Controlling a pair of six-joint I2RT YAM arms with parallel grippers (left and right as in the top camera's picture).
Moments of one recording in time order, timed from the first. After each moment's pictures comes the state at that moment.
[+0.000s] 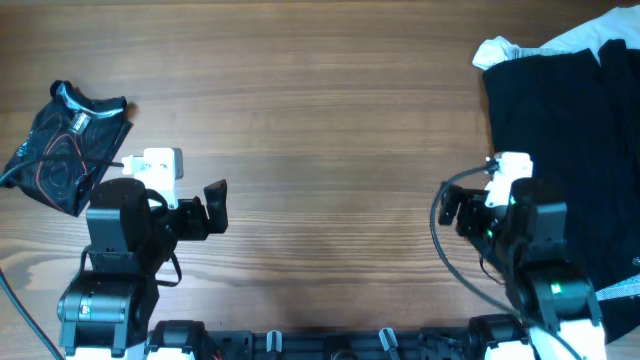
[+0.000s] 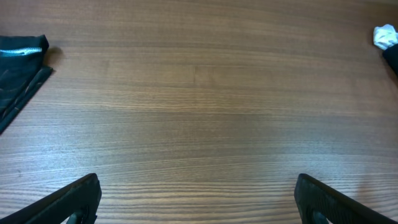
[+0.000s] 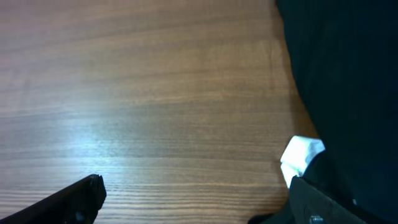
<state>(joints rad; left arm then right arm) -0.05 0.72 0.86 -0.83 0.12 -0.13 0.09 0.68 0.64 -0.67 -0.02 0.18</state>
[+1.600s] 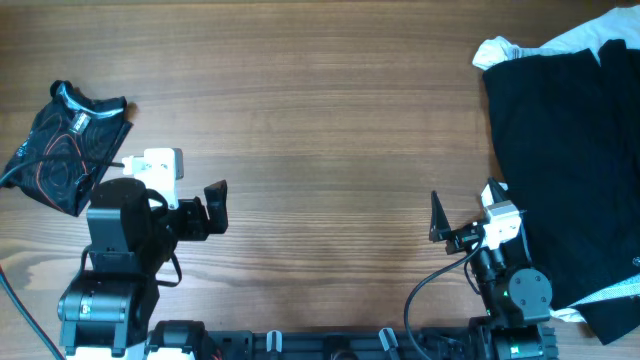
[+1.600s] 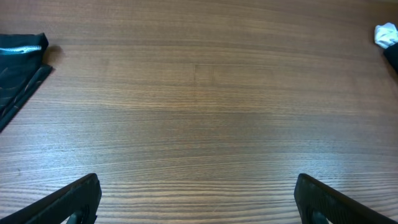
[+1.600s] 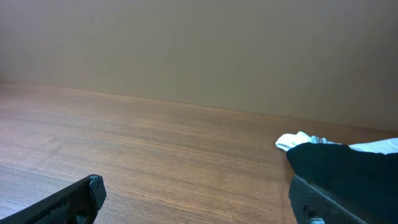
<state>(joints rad) -0.05 0.72 0.85 -0.83 0.12 -0.13 0.09 0.01 0.01 0.00 -0.13 -0.05</state>
